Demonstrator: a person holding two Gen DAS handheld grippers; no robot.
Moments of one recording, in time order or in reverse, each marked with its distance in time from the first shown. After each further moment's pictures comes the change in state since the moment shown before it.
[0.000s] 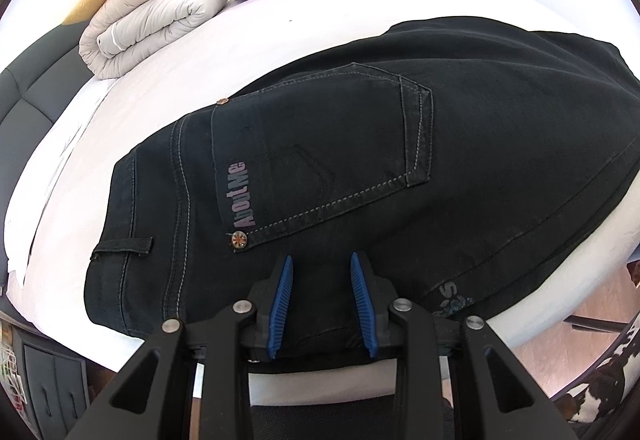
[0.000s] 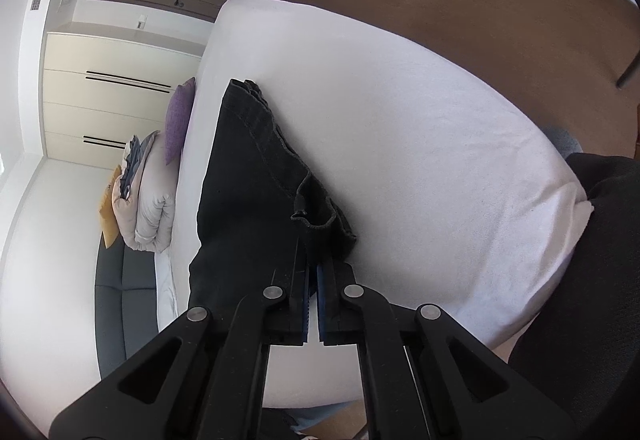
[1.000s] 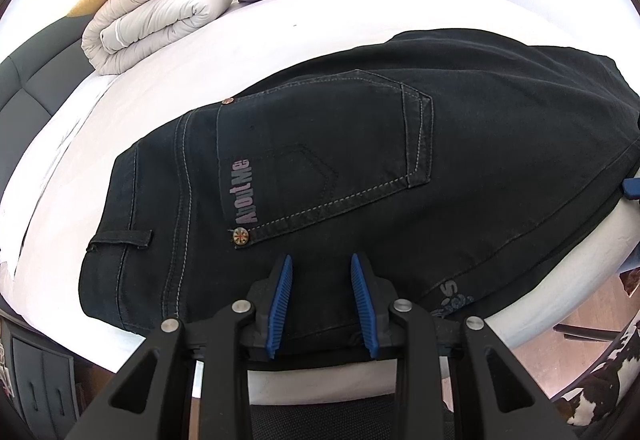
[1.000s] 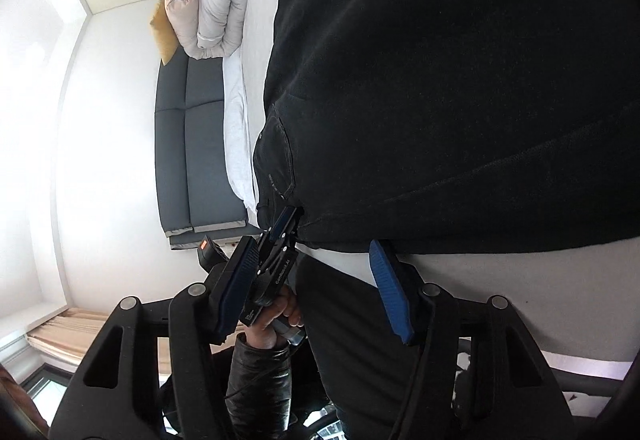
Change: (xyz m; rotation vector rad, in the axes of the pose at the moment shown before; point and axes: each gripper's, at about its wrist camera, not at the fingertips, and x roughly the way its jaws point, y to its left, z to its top) left arm -0.006 0.004 -0.014 -0.026 -0.030 -0.027; right arm 0.193 0.143 -0.184 -0.100 0.732 0.275
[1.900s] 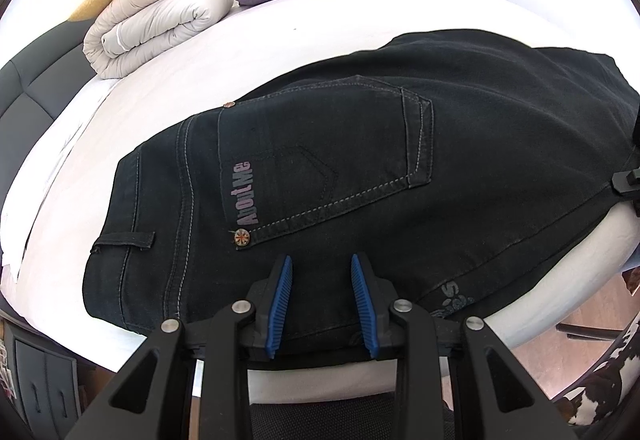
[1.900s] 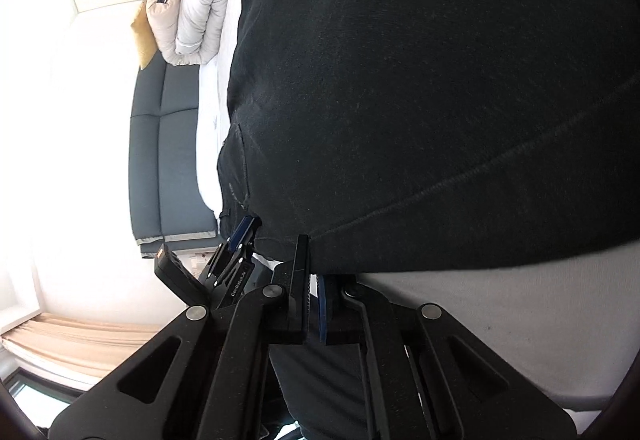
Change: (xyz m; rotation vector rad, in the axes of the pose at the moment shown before) left arm -0.003 0.004 -0.001 -0.004 -0.014 -0.003; right arm 0.002 -0.018 -0.001 -0.040 -0.052 -0.081
